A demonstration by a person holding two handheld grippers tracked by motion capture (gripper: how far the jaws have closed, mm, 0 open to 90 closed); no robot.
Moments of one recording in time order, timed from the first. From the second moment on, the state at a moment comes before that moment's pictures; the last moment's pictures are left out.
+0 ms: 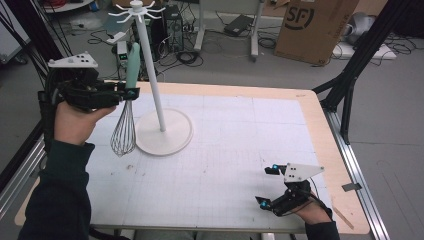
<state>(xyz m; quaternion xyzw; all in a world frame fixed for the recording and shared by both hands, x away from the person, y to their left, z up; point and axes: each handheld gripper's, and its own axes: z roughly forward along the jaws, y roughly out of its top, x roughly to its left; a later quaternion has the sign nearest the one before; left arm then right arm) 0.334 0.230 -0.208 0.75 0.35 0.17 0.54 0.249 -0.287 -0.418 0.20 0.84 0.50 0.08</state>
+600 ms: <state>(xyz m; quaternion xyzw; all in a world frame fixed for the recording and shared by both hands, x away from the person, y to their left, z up) 0.336 0.250 -0.181 0.73 0.36 0.20 0.55 0.249 -0.286 -0.418 0.20 0.84 0.49 0.08</state>
